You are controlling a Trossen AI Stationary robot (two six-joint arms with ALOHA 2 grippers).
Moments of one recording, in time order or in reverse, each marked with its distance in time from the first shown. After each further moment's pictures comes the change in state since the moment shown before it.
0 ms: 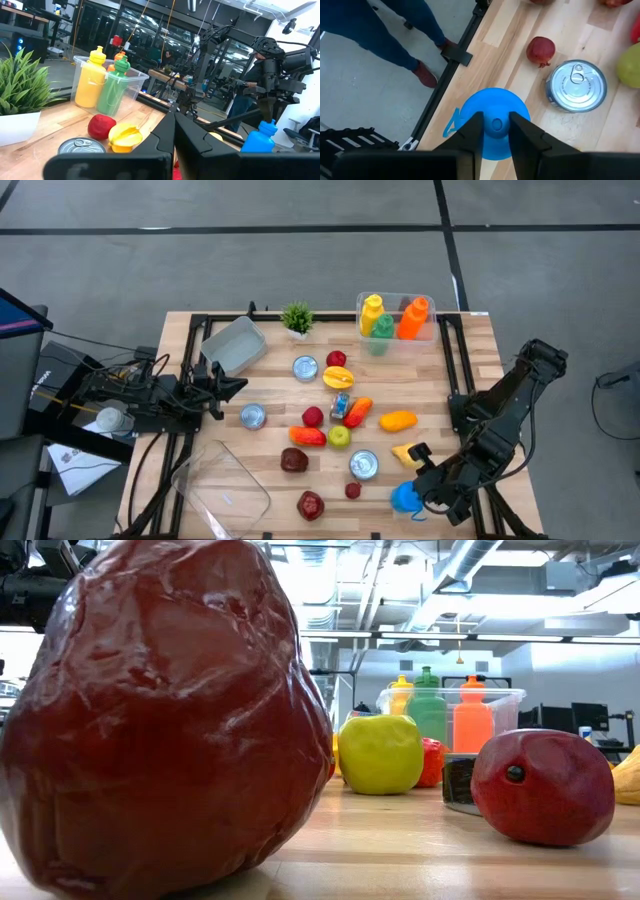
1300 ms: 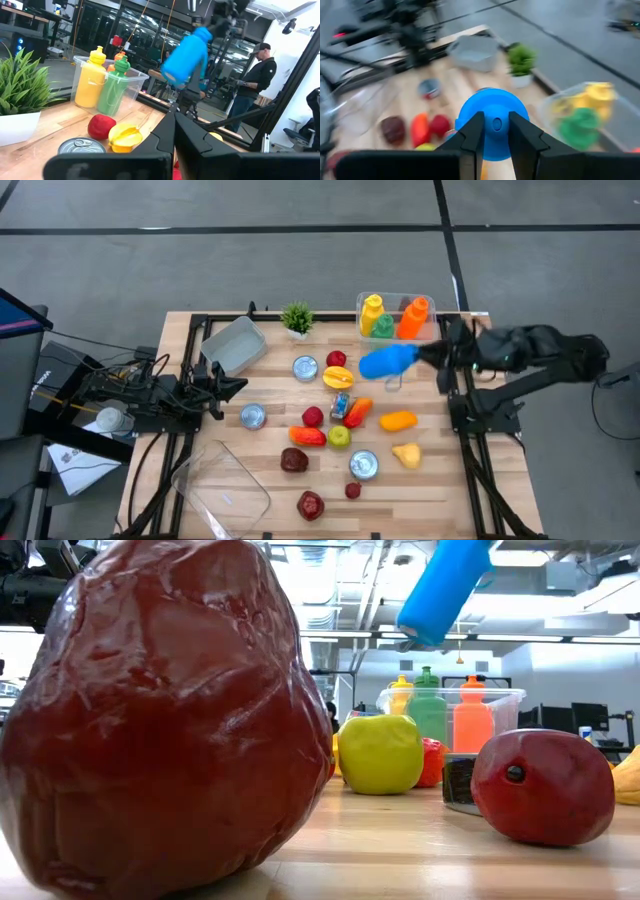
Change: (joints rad) left arm 0.000 0.000 0.000 0.000 0.000 0.000; right arm -0.734 -0.540 0.075 -0.098 0.355 -0.036
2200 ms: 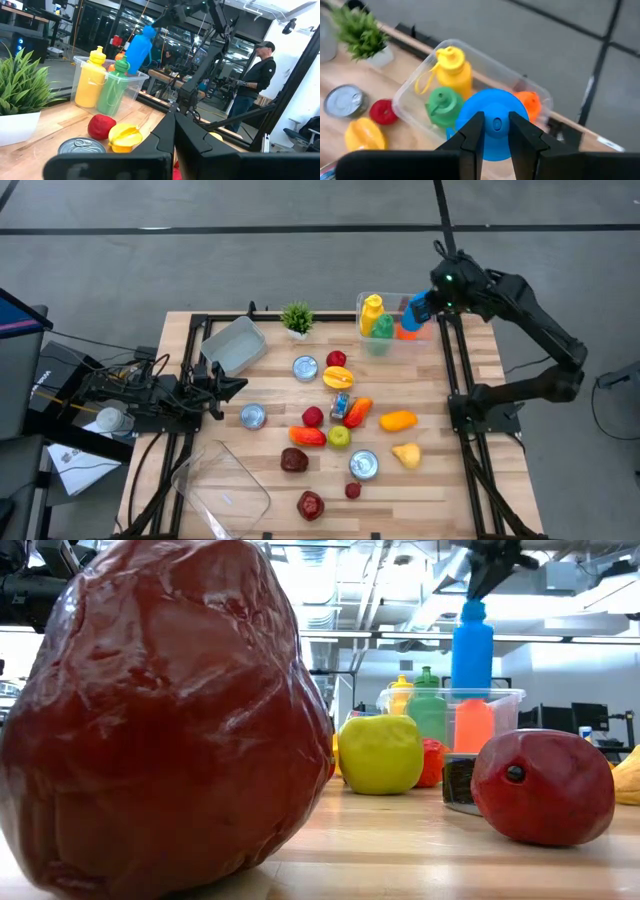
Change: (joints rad) left arm 0.000 0.000 0.000 0.000 0.000 0.000; right arm -0.777 0.387 0.299 -0.284 -0.160 -0.089
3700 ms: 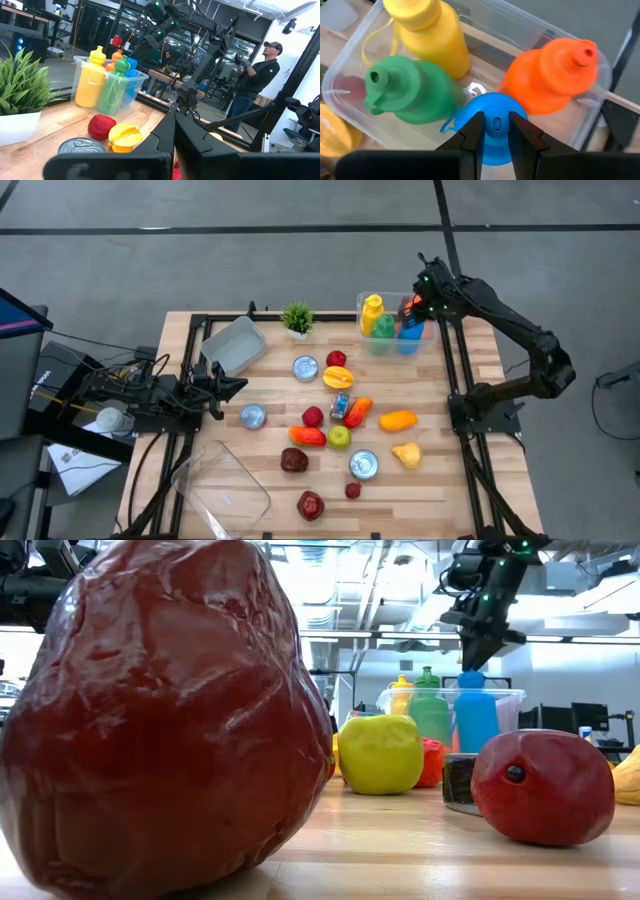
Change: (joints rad) left arm 0.000 0.000 0.000 0.000 0.000 0.000; right arm -0.247 0.066 -0.379 0.289 -0.257 -0.100
